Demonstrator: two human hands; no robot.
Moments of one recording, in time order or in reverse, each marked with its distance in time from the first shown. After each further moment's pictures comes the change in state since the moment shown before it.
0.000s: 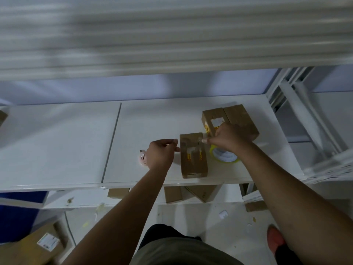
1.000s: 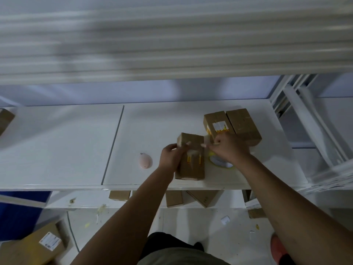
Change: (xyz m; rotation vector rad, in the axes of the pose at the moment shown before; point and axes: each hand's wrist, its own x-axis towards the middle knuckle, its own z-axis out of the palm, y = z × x) left_hand -0.005 0.007 0.018 -0.271 -0.292 -0.227; right_hand -0.006 0.010 0.023 0.115 0.107 -0.063
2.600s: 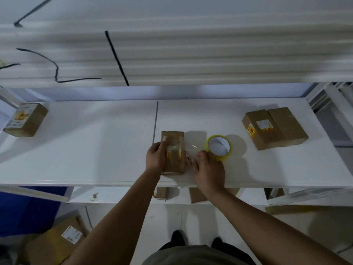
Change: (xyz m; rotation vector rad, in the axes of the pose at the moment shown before) left_hand 0.036 -0.014 -0.205 0.015 0.230 0.112; right_hand -0.058 -0.179 0.167 -0.085 0.244 -0.029
